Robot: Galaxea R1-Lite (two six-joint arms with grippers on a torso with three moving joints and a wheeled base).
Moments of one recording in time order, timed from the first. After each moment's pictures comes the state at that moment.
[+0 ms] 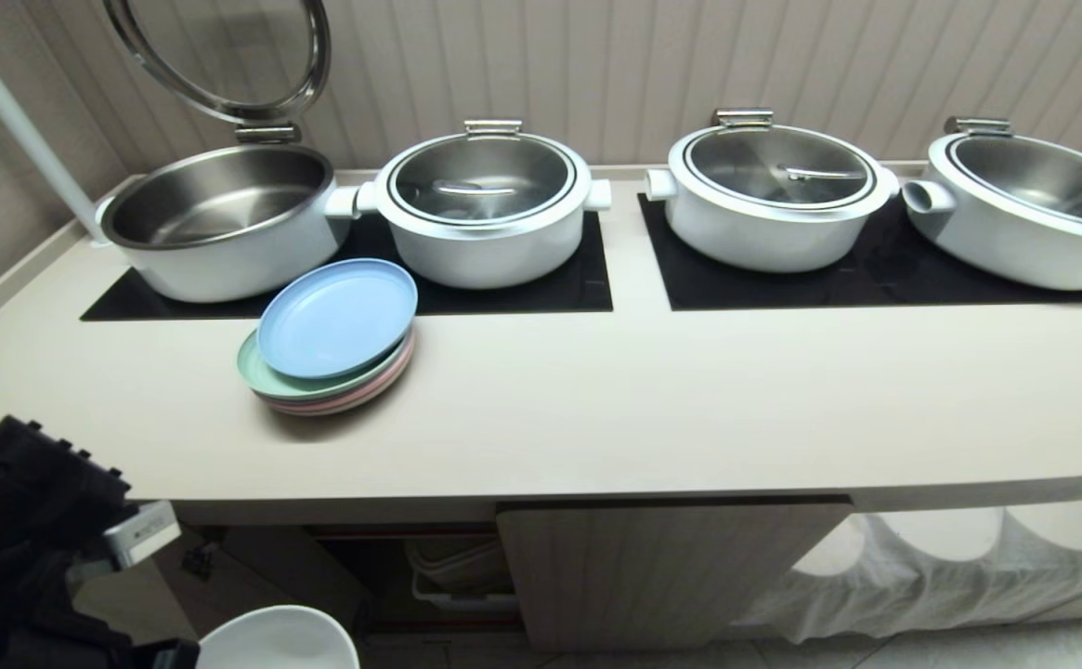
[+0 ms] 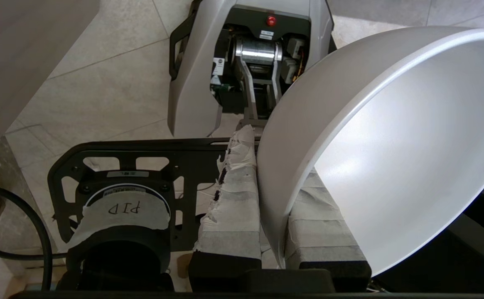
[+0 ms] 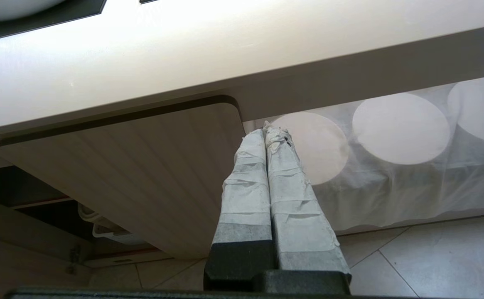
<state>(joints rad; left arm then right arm) -0.43 1.24 -0.75 0.75 -0.08 -0.58 0.01 0.00 0.00 -0.01 -0.05 0.19</state>
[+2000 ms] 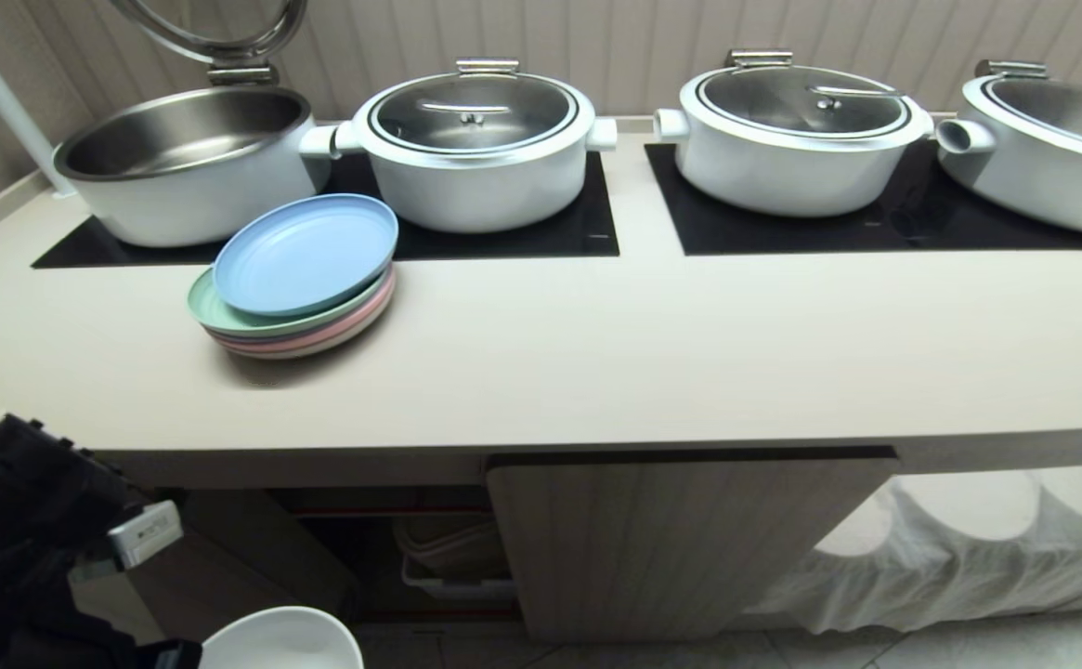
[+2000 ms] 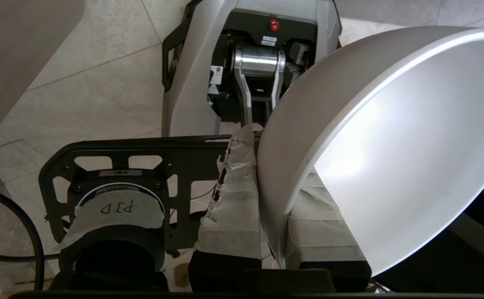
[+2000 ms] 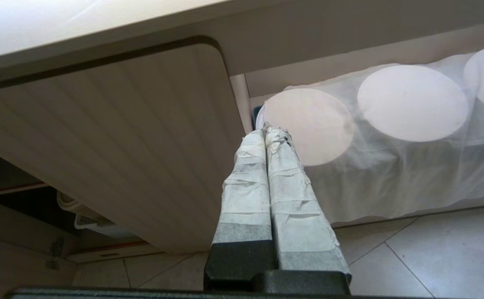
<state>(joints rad) -0.44 1.24 -0.76 0.75 -0.10 -0.58 0.01 0.00 0.00 -0.01 -0.05 0.19</state>
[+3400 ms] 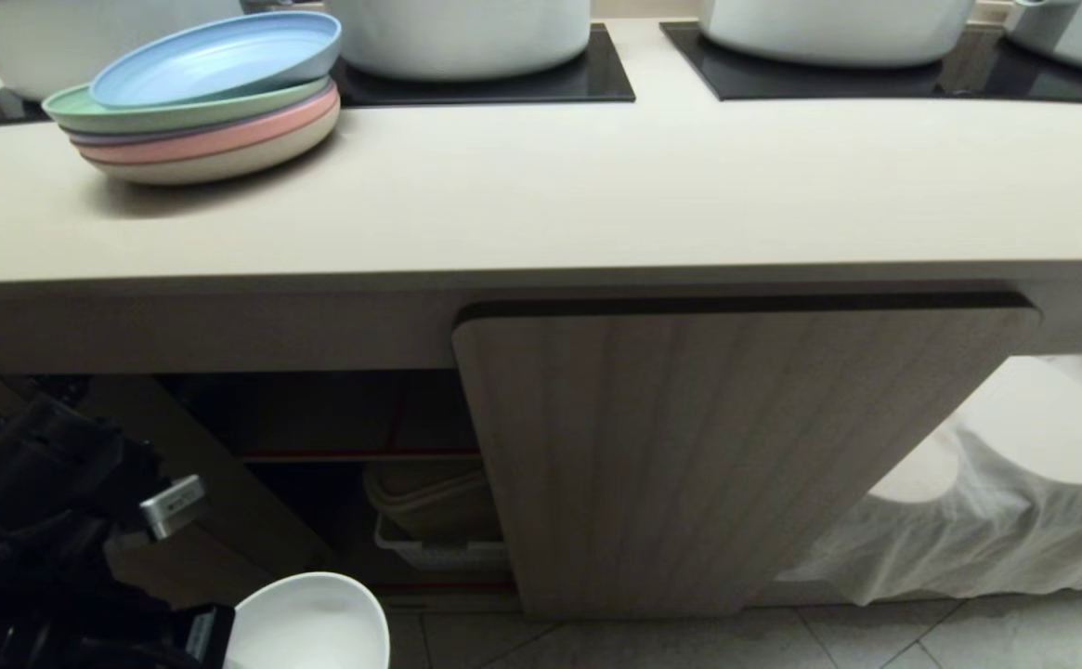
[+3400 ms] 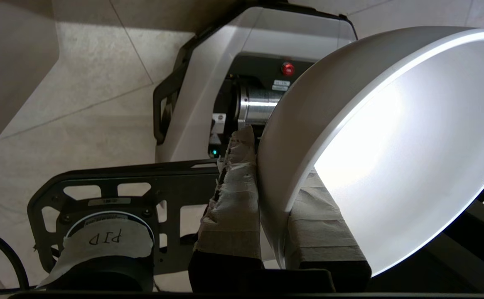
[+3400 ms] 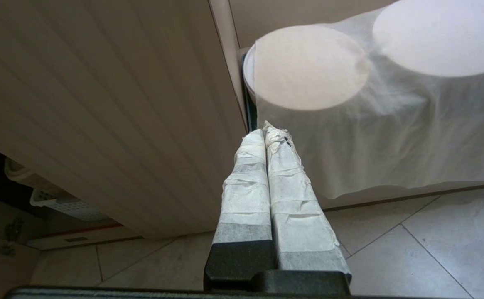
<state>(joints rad) -0.44 1.28 -0.76 0.66 -0.10 -0.58 0.01 0.00 0.00 -0.01 -0.05 0.19</state>
